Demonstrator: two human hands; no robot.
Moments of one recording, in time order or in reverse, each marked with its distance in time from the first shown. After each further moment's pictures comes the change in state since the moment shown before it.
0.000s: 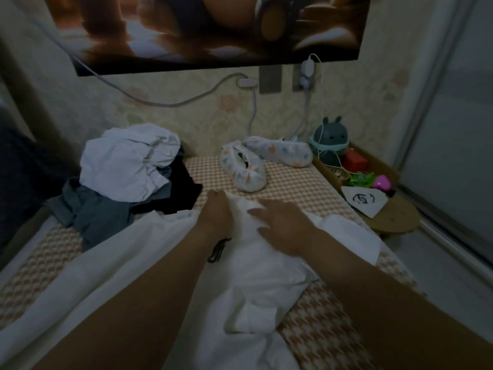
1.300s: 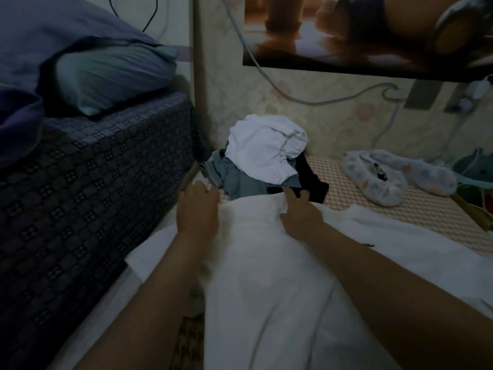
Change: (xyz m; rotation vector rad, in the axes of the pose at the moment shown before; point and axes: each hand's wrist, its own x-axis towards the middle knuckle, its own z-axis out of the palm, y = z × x) left_hand -0.150 -0.302 -0.114 0.277 0.318 -0.234; right_hand 0.126 -0.262 0.048 0.154 -0.043 0.112
